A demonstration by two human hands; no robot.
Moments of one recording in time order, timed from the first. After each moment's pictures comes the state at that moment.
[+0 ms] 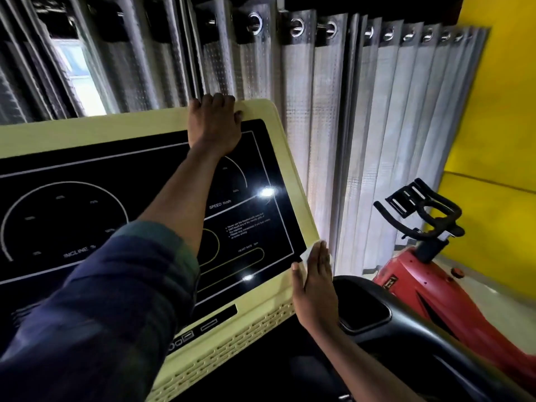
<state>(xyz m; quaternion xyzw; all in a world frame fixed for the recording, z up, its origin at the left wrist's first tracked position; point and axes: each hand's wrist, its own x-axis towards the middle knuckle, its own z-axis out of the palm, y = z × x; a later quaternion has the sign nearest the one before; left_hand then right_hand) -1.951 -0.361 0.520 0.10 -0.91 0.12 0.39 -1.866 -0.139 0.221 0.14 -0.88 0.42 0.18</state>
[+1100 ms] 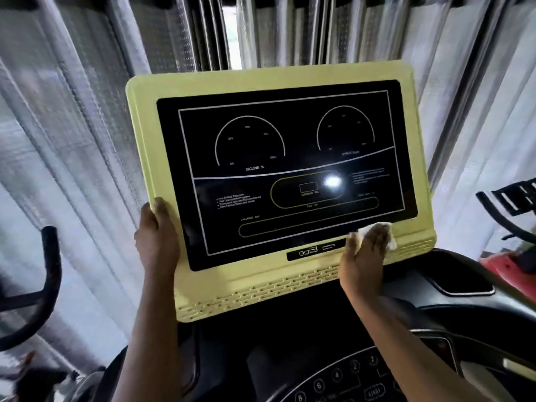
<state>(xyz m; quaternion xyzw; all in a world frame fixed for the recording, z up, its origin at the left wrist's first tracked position) -1.548 -0.523 0.316 0.42 -0.69 -0.34 0.48 -1.751 -0.242 0.216 0.10 -0.85 0.47 0.19</state>
